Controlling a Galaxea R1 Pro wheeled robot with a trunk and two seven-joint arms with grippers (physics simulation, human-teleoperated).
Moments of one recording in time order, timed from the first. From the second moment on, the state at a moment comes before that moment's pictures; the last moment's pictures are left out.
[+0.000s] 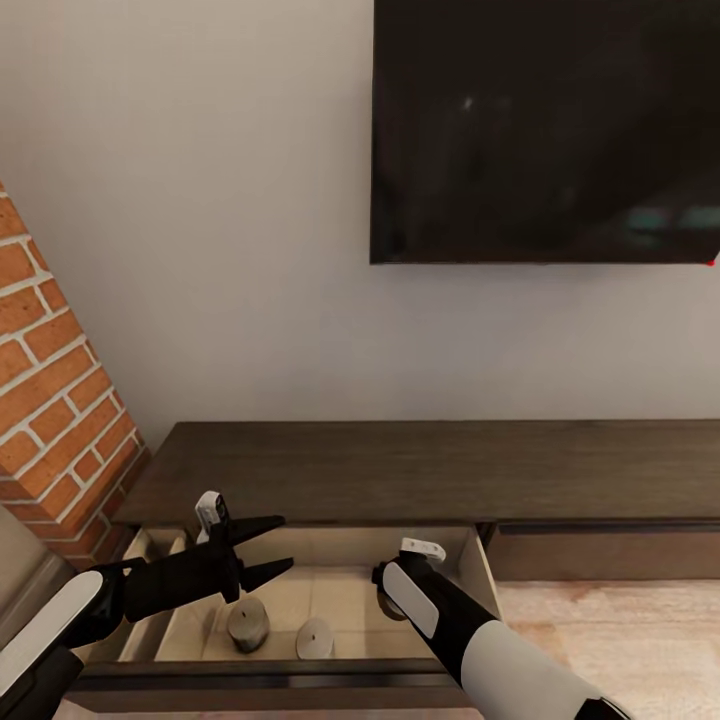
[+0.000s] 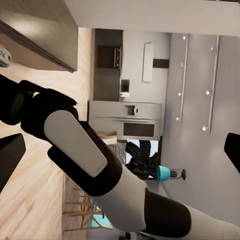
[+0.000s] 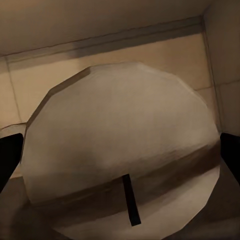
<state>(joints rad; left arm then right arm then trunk) -0.26 0.45 -0.27 -1.55 1.95 1.00 -0.11 -0.69 0.17 0.64 -0.56 -0.93 0.41 -0.69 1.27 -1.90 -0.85</state>
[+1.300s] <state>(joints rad) -0.26 0.45 -0.29 -1.56 1.95 1.00 -0.11 -0.69 0.17 0.64 -0.55 -0.92 0.44 -0.68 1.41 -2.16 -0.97</state>
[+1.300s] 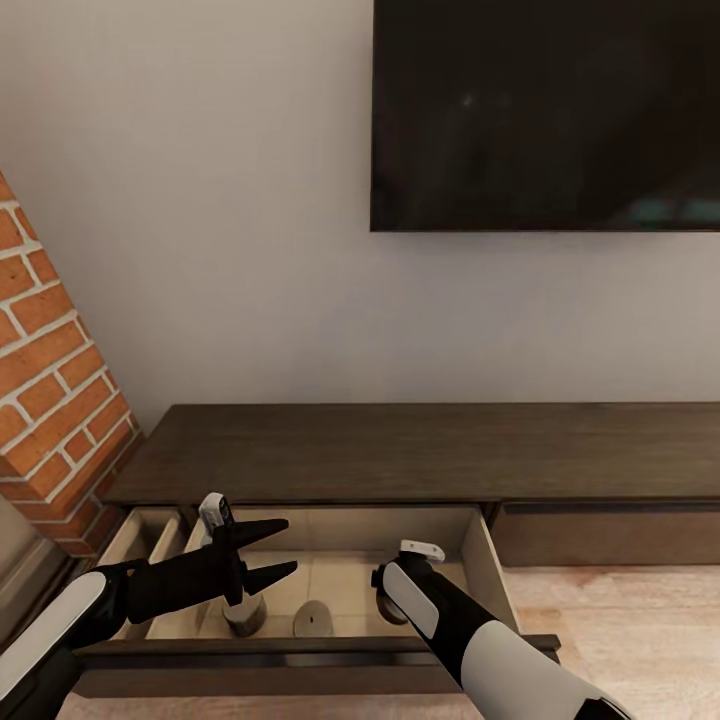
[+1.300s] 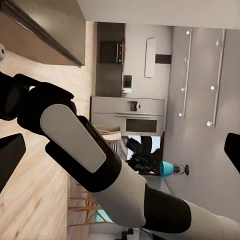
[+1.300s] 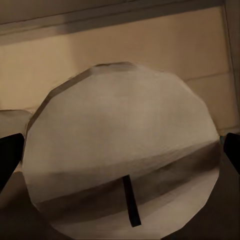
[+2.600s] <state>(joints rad) -0.26 0.46 -0.29 -1.54 1.95 1.00 -0.10 -0.69 0.16 0.64 -0.57 -0.93 0.46 -0.65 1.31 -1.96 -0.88</state>
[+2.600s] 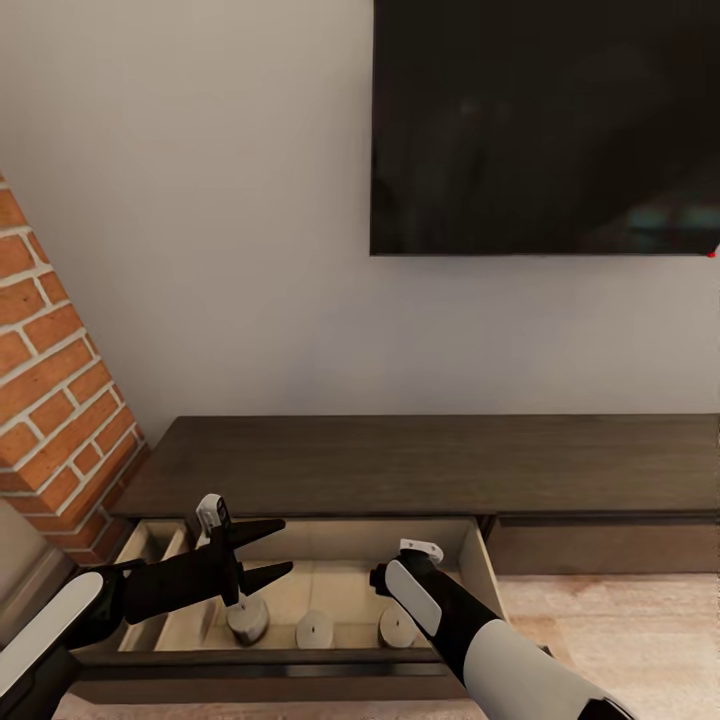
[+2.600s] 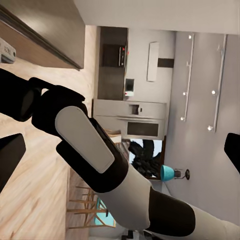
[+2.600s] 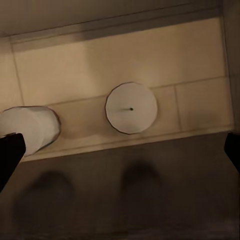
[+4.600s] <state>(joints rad) -0.26 0.46 -0.29 -1.54 1.95 1.00 -0.10 -0.69 0.16 0.62 -0.65 -1.02 0.72 -0.22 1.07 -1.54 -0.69</state>
